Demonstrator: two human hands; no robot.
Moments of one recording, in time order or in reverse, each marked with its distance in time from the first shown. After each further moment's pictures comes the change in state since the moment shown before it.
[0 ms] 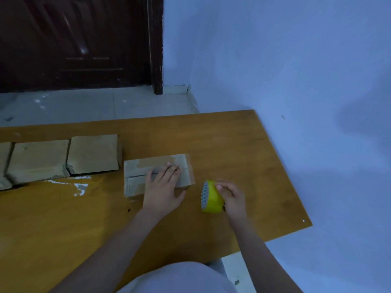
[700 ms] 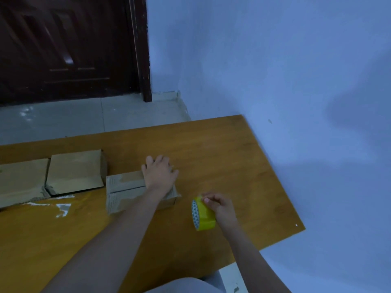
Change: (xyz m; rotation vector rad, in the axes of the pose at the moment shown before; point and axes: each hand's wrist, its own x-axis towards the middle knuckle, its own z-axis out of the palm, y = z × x) left_hand 0.101 0.021 -0.012 -0.089 -0.306 -0.378; right_hand 0.014 0.000 -0.004 -0.022 -0.086 0.128
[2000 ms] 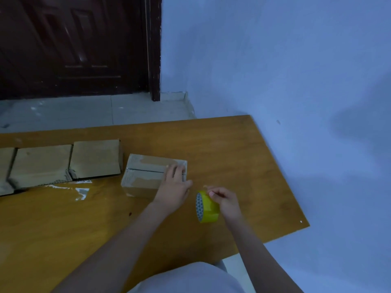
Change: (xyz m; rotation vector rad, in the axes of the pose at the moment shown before) left_hand -0.068 -0.039 0.016 0.089 0.125 0.574; right_hand -0.018 -0.007 0.019 -0.005 -0.026 0.034
